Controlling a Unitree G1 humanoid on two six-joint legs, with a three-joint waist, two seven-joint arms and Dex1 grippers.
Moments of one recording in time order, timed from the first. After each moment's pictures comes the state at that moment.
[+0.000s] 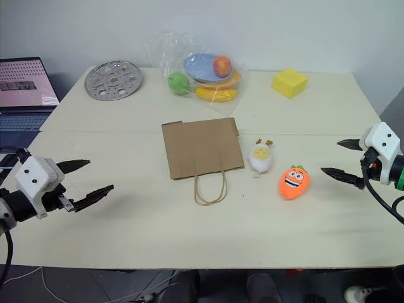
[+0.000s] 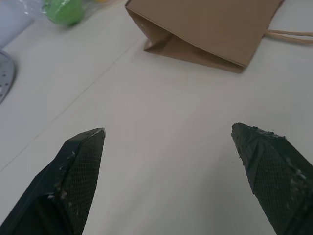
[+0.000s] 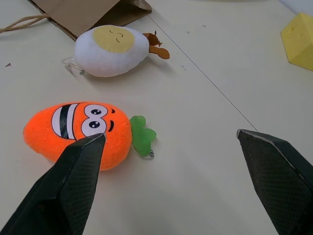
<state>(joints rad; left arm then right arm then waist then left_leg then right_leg) 0.11 0.92 0.50 -0.20 -0.38 0.27 -0.98 -0.30 -1.06 -0.25 0.09 0.35 0.28 1.13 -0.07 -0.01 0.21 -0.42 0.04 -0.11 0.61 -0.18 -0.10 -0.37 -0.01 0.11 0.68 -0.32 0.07</state>
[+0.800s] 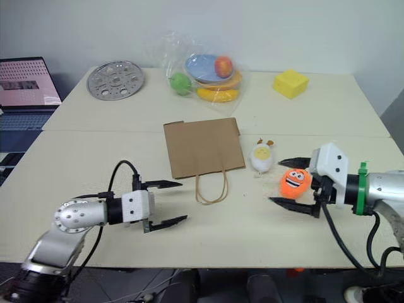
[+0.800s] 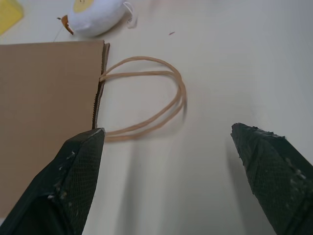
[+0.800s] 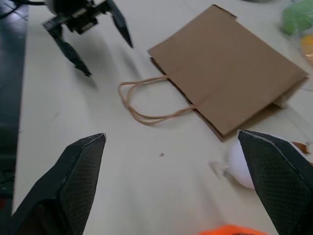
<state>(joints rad) -0.15 0.72 -0.09 -0.13 -0.09 -0.20 -1.01 -0.15 -0.96 -0.19 -0.61 0.62 0.60 1.01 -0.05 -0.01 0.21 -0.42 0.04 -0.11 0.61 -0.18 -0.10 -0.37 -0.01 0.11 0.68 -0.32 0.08</state>
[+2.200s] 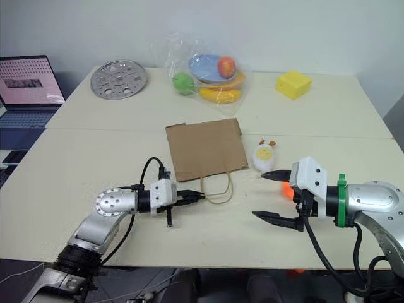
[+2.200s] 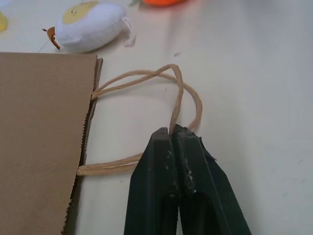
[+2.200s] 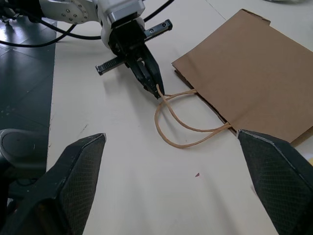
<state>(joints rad) -0.32 0.64 -0.20 0.03 -0.25 -0.03 -1.10 -0.14 -0.94 -0.14 -0.67 0.65 0.63 0.95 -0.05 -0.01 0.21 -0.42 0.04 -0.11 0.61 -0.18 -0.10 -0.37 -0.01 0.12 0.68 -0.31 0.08</state>
